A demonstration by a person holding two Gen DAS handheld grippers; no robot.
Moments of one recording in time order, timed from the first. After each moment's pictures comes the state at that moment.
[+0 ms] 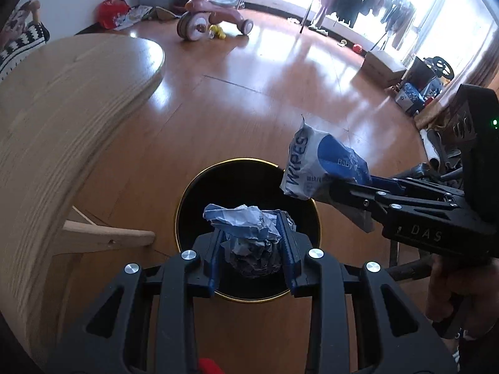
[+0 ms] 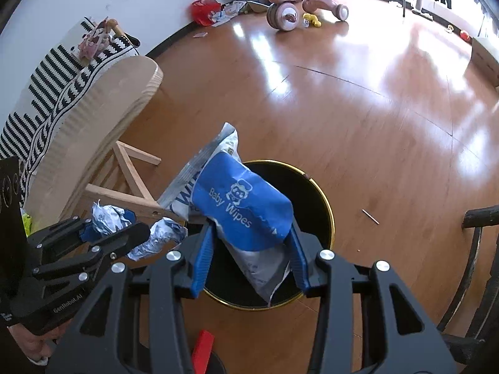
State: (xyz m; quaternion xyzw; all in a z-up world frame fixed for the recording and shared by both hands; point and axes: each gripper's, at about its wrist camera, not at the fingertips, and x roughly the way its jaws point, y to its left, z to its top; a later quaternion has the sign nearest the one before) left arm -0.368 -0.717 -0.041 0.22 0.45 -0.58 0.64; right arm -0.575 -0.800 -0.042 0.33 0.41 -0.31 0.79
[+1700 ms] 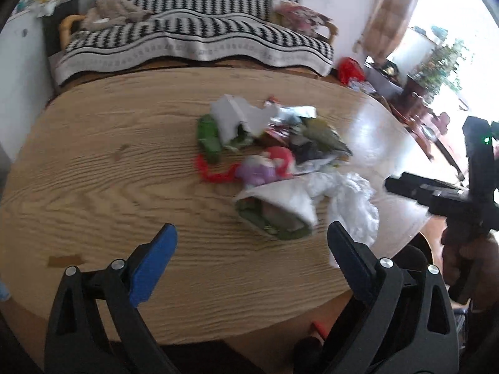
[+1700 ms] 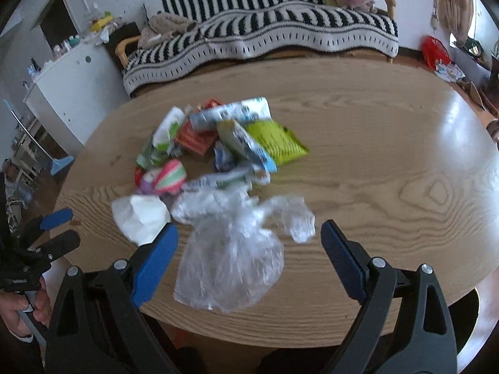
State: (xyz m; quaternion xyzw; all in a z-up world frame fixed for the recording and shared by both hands) left arm -0.184 -0.156 0.084 -0.02 0.45 -0.22 0.87; right arm -0.229 -0.388 0.067 0.09 0.46 0.05 0.88
